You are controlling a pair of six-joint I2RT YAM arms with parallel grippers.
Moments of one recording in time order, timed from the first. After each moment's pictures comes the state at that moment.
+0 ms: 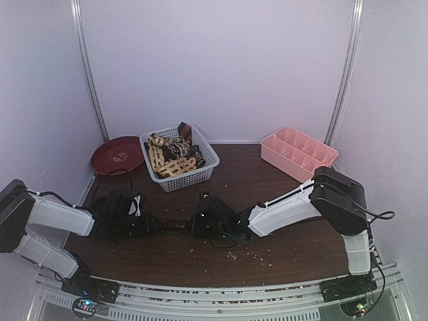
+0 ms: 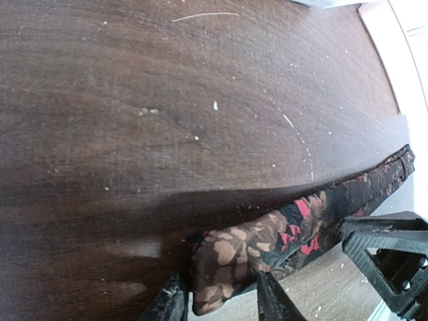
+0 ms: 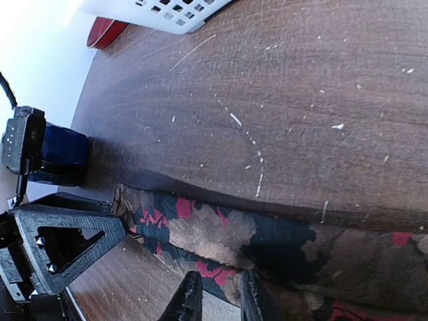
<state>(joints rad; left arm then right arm) -0.58 1.35 0.35 0.22 0.19 -0.76 1.14 2.12 1.24 0.23 0.18 1.04</state>
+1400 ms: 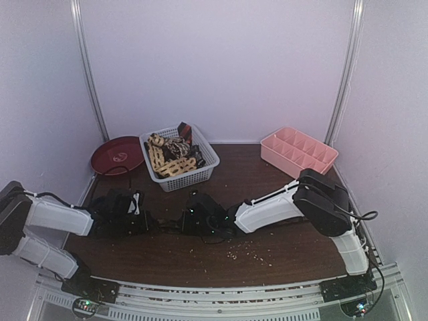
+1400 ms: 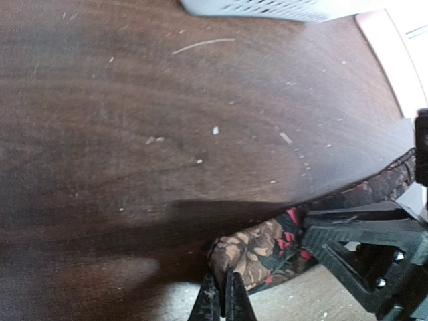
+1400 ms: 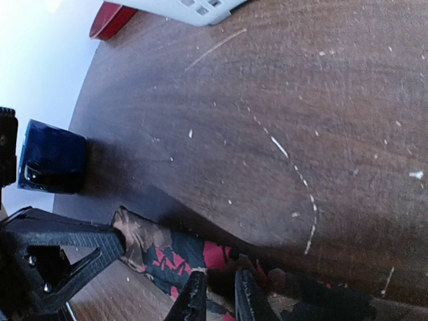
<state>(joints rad) -0.58 1.33 0.36 0.21 0.14 -0.71 1.12 2.25 1.42 0.19 0.12 0.99</state>
